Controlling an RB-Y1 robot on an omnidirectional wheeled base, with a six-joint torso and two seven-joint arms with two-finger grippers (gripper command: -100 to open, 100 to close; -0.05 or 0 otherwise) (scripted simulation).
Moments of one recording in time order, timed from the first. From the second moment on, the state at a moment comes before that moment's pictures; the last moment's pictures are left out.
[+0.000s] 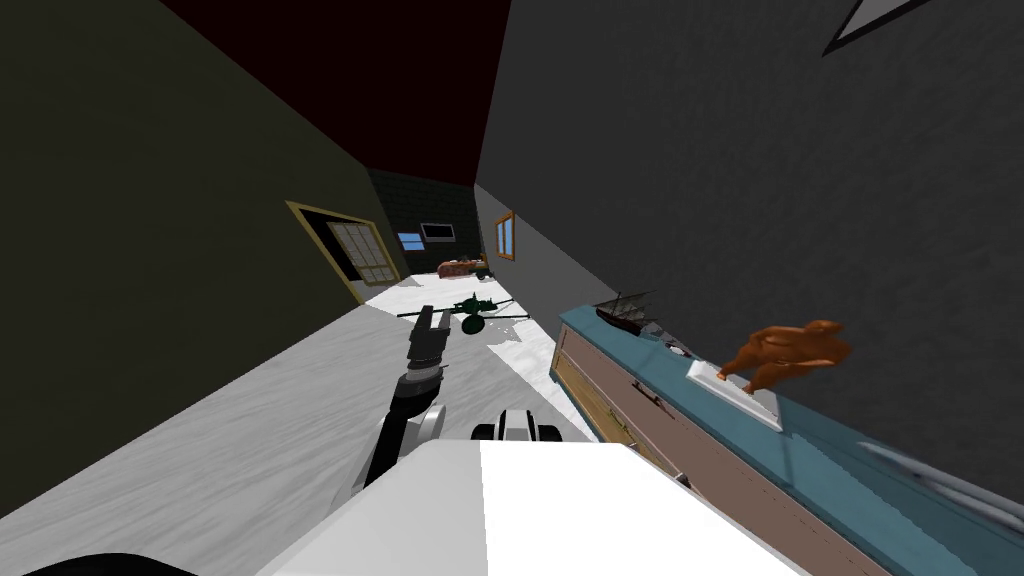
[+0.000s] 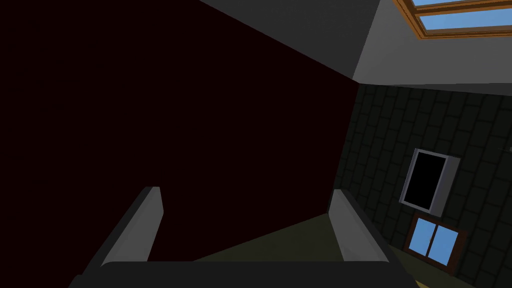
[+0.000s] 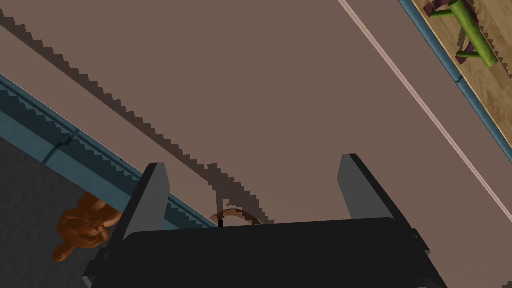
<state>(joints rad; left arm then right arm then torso) 0.49 0.04 -0.05 -2.28 -0.08 -0.59 0.01 0.22 -0.18 0.34 -0.88 1.38 1.32 -0.11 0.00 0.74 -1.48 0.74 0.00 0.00</state>
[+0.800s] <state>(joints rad) 0.49 0.04 -0.05 -2.28 -0.08 -0.59 0.01 0.16 -0.20 0.37 -0.72 1.49 1.51 -0.12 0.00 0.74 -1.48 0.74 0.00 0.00</state>
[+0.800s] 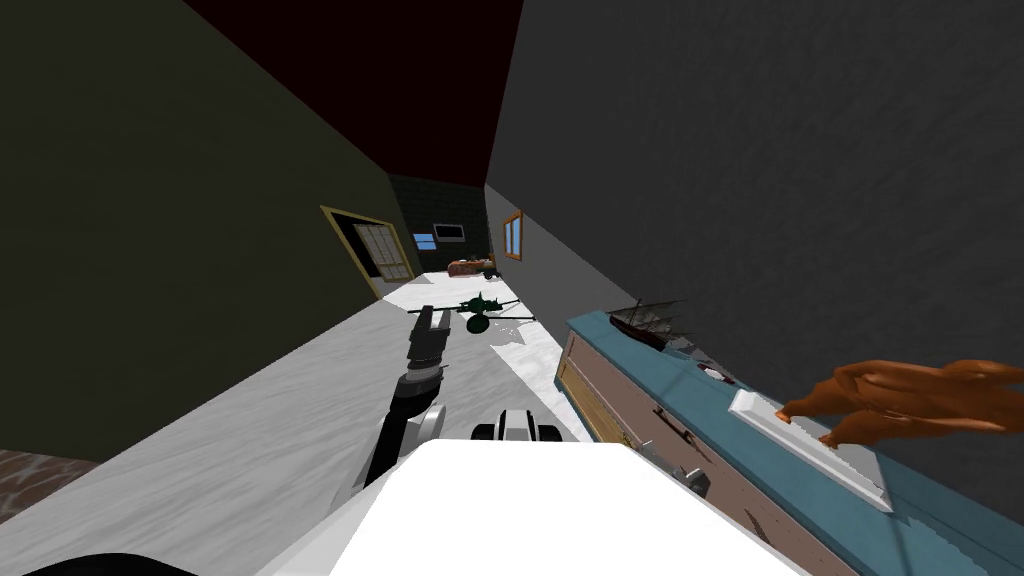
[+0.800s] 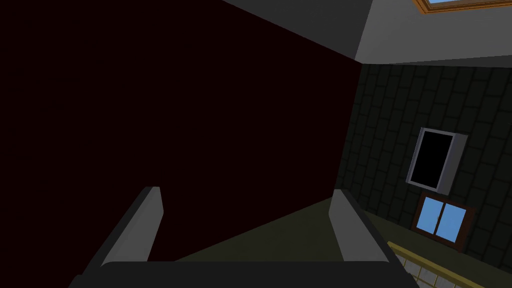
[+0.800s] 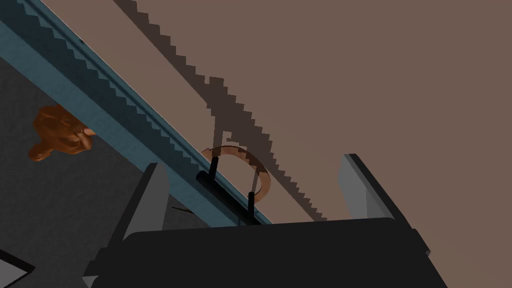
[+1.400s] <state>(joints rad) 0.49 0.04 -0.05 -2.28 -0.08 -0.59 0.01 0.11 -0.24 0.37 -0.64 1.52 1.56 -0.12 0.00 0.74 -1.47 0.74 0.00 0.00</state>
